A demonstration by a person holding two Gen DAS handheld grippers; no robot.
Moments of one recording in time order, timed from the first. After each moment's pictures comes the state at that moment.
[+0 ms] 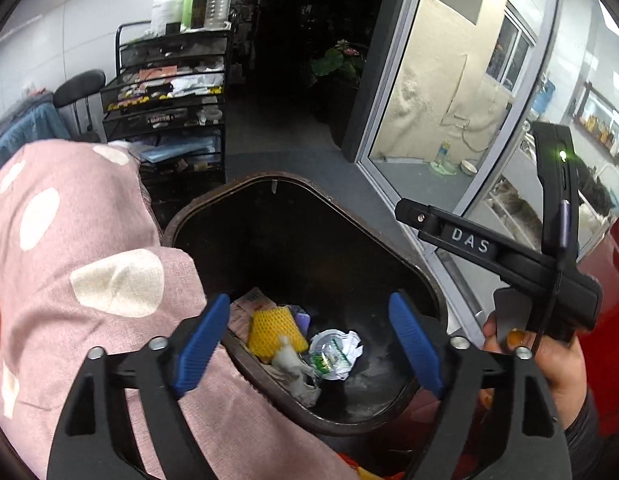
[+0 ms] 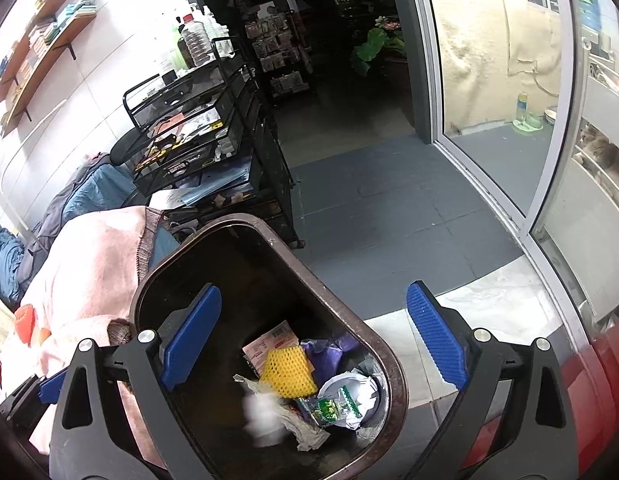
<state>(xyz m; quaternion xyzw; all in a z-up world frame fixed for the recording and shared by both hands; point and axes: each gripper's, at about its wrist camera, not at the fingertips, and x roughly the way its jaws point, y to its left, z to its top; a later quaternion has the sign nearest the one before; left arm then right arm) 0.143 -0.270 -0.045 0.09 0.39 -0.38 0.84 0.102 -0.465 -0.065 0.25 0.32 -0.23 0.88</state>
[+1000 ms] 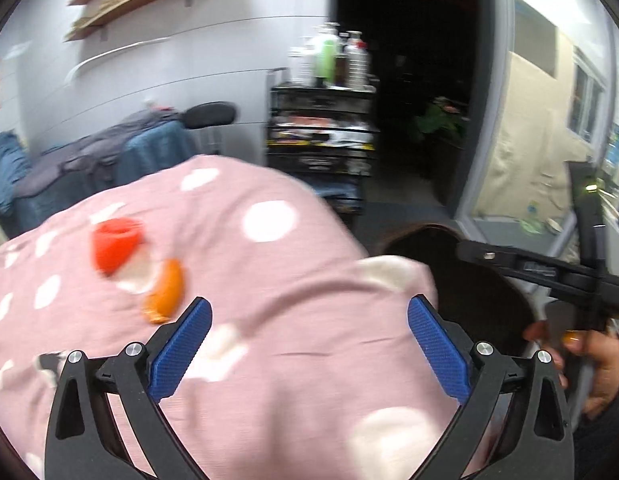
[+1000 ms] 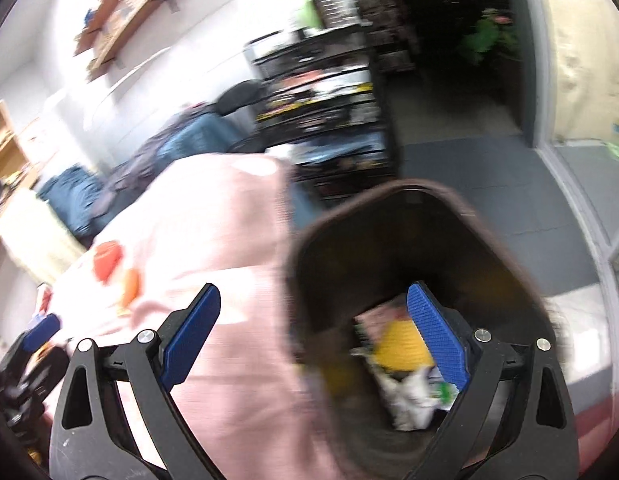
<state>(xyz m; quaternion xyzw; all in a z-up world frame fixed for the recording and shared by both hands) 0.150 -0.098 0.004 0.06 0.31 -0.20 0.93 0.157 -0.332 -0.032 0.22 0.34 0.00 0.91</state>
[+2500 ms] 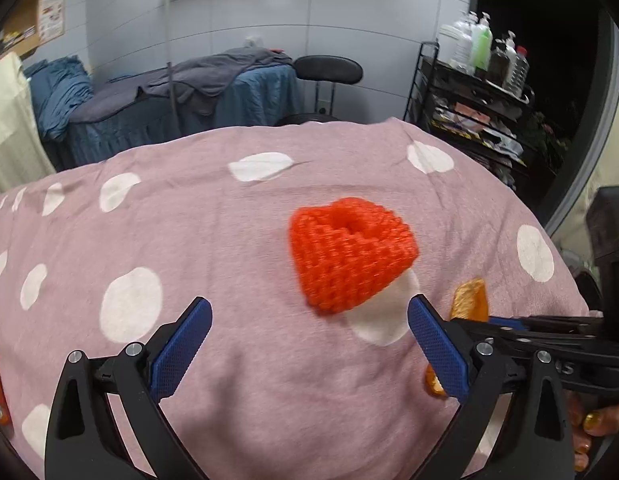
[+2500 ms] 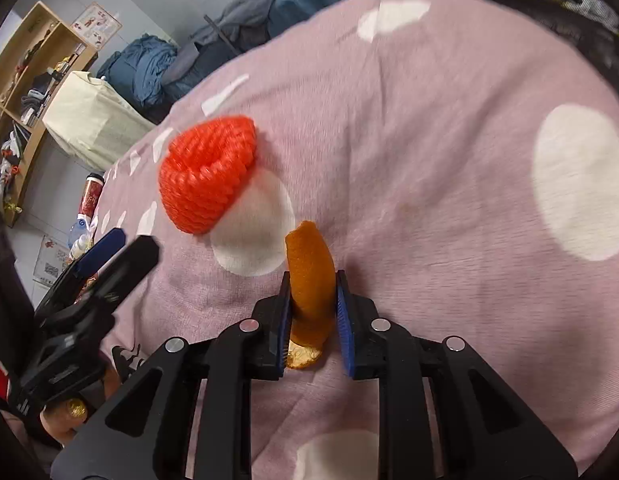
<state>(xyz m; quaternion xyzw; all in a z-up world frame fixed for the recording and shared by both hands) 0.314 0.072 -0.035 0.01 0.39 -0.09 0.92 0.351 -0.078 -0.071 0.17 0.50 0.17 0.83</state>
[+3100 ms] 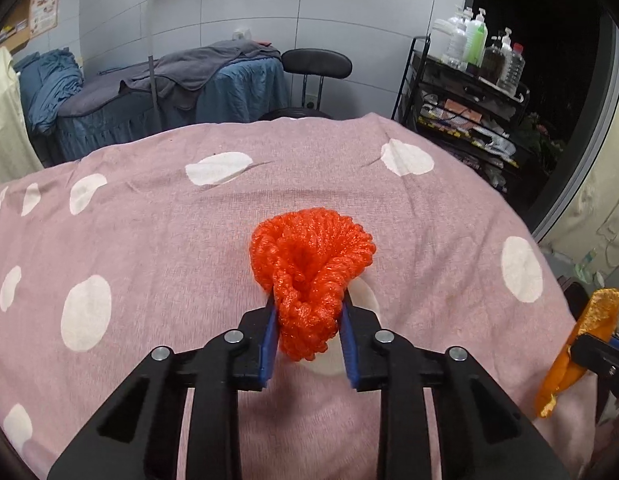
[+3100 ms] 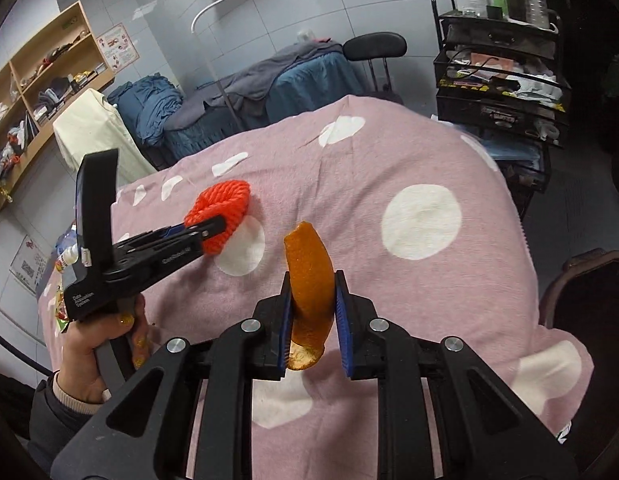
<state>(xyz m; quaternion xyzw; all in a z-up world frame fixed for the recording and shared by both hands) 0.321 0.051 -0.033 -0.01 0.39 -0.10 0.91 0.273 -0.150 -0.013 0.13 0.39 0.13 0.90</state>
